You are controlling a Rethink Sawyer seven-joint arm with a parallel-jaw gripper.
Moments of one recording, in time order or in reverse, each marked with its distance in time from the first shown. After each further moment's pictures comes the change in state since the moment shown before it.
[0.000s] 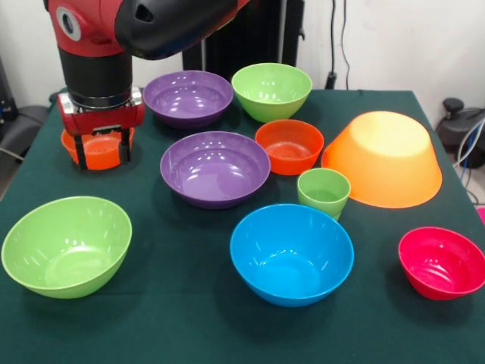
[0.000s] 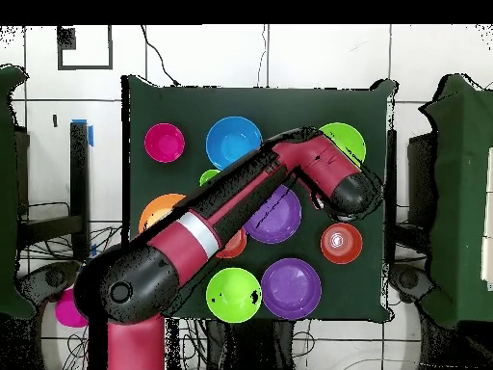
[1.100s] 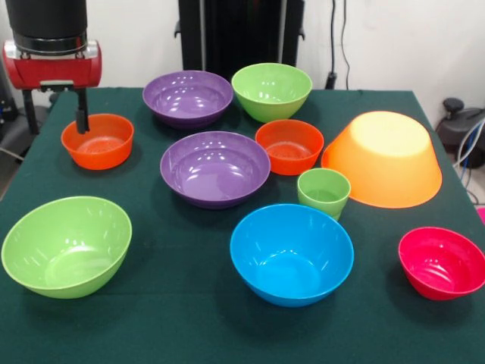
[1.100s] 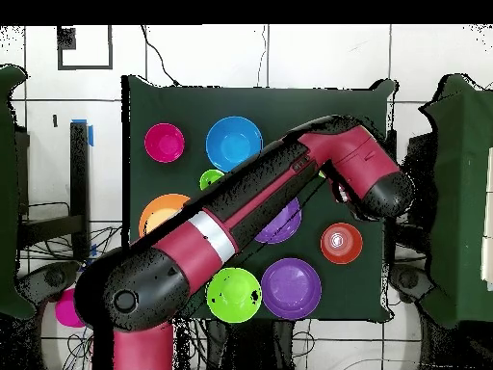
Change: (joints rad) arm -0.065 -0.098 -0.056 0.002 0.020 -0.035 0.045
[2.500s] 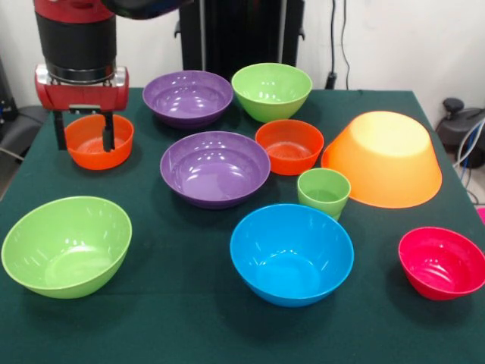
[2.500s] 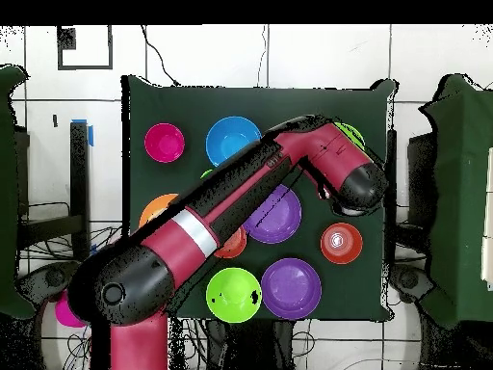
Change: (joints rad) arm 0.044 0.075 -0.029 -0.021 0.003 -0.011 0.194
